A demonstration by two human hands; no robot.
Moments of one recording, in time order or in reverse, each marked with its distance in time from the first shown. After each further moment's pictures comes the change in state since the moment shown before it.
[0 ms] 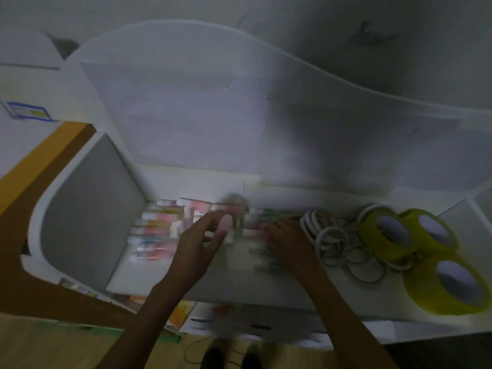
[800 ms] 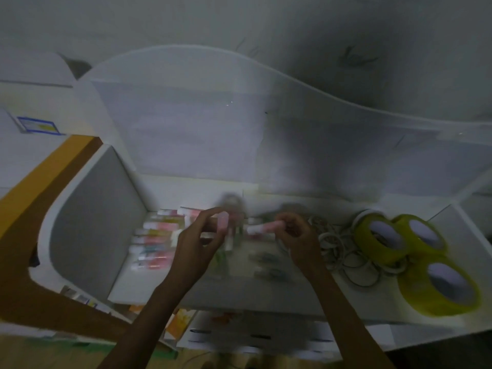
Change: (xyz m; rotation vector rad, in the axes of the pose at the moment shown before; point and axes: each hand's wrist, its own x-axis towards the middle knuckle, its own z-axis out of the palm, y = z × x) left_hand 0.007 0.006 -0.009 -0.064 0.059 -0.003; right_hand -0.006 -0.022 -0.052 1.080 0.333 0.466
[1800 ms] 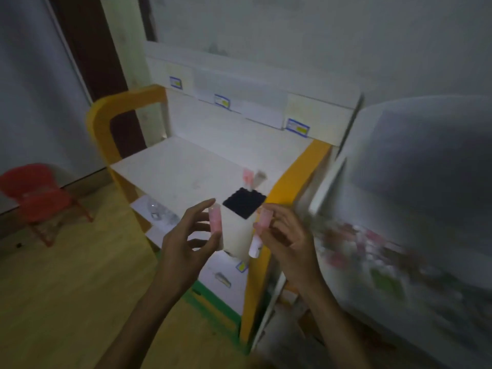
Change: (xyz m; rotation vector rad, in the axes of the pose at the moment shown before) left_hand -0.214 -0.001 -0.342 0.155 0.537 -0.097; right_hand -0.207 -0.175 0.330 0.272 -0.715 -0.255
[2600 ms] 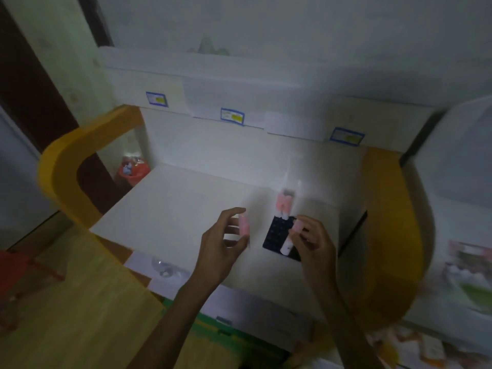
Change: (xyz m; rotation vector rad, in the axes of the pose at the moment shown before) left_hand 0.191 -0.183 -0.039 -0.135 -0.331 -0.026; right_hand 0.149 0.137 0.106 -0.163 0.589 0.147
